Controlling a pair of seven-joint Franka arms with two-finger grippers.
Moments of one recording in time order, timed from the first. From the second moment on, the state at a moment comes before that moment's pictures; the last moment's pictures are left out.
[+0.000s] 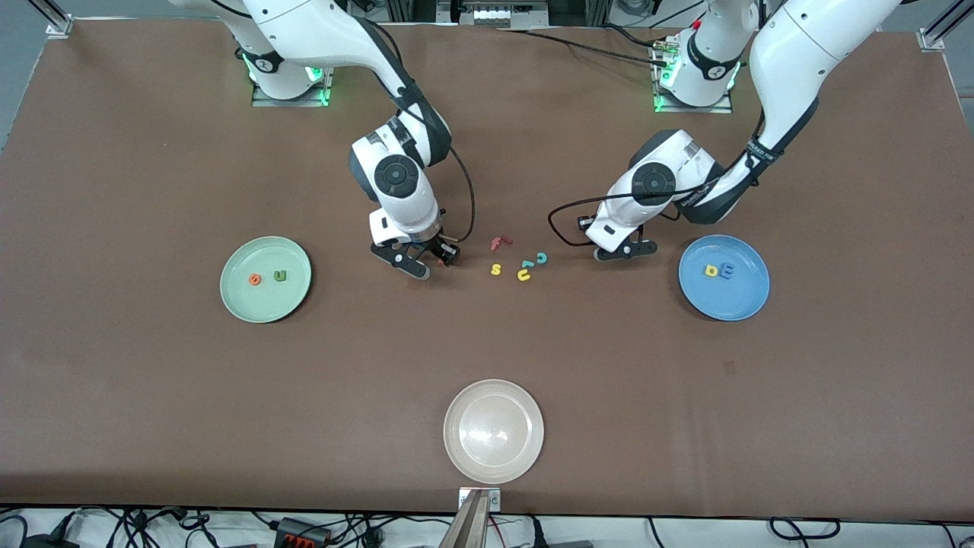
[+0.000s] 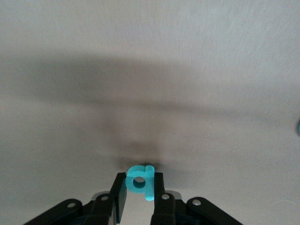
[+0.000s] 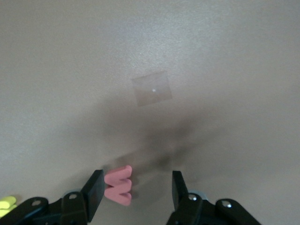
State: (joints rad) left arm 0.31 0.56 -0.79 -2.20 0.39 2.37 -0.89; right arm 0.75 0.61 -0.07 -1.90 0.12 2.56 1.10
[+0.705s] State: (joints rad) left arm 0.45 0.53 -0.77 -1.86 0.50 1.90 -0.43; right arm 0.78 0.64 -0.07 -1.87 0.12 2.57 1.10
